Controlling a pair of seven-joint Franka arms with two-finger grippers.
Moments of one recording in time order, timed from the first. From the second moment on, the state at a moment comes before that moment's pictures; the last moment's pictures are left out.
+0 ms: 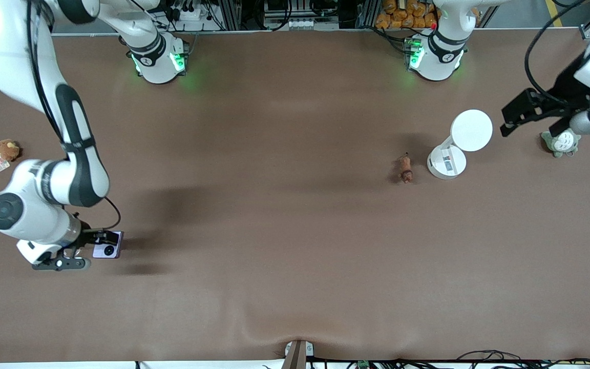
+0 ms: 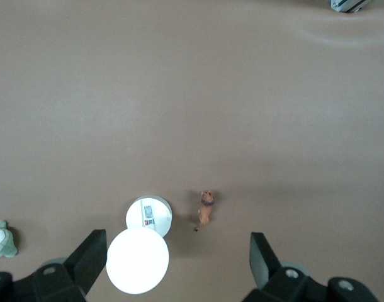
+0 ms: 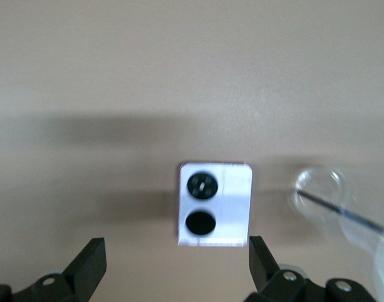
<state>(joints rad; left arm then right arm) 0.09 0.01 -0.27 -1.45 -0.03 1.57 -0.21 0.07 0.56 -0.14 -1.61 0.02 2.16 -0.09</state>
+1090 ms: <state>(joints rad) 0.16 -0.03 -0.24 -1.49 -0.03 1.57 0.04 -0.01 -0.01 -0.02 -1.61 0.02 1.53 -0.04</state>
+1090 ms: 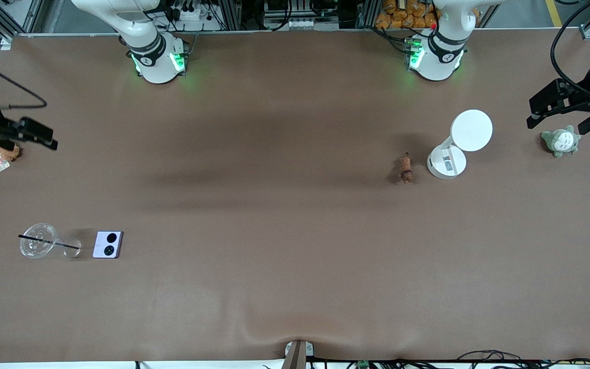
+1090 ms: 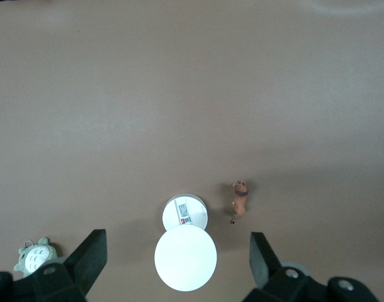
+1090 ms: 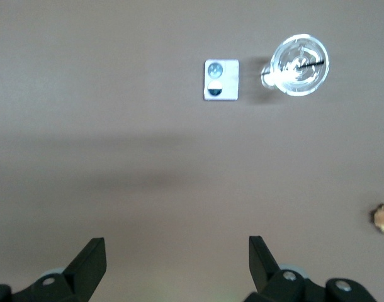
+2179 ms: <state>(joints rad) 0.03 -0.03 -0.09 -1.50 -0.03 1.57 0.04 -0.04 -0.07 -0.04 -1.61 0.04 1.46 0.01</state>
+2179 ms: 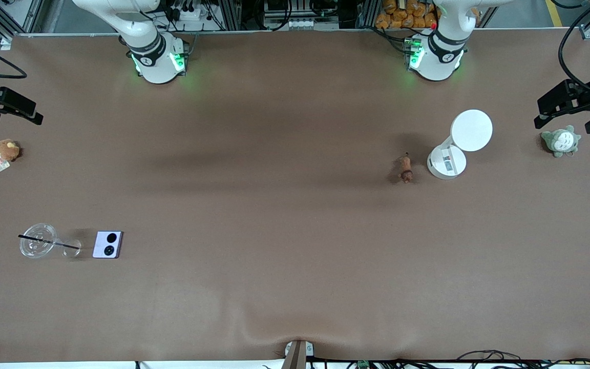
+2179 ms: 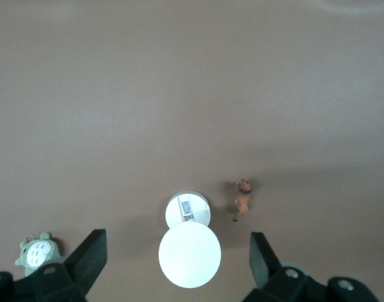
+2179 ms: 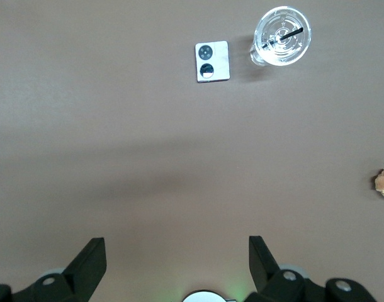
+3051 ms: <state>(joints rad) 0.02 -0.07 -0.07 -1.56 0.02 1.56 0.04 -0.03 -0.08 -0.01 -1.61 0.04 1.43 0.01</state>
